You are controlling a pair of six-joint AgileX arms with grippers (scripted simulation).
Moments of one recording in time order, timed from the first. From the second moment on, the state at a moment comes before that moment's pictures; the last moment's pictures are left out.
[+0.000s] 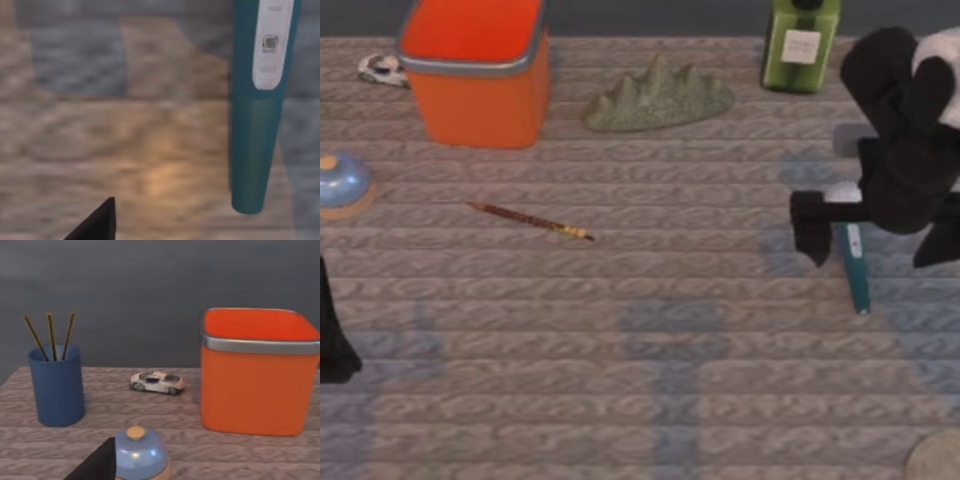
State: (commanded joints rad) left arm 0.00 0.00 0.00 0.00 0.00 0.00; right arm 0.34 1.93 1.35 -0.90 0.04 0.36
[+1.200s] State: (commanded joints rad) left arm 0.00 0.00 0.00 0.00 0.00 0.00; right arm 0.33 2.08 1.23 -0.63 0.04 0.36
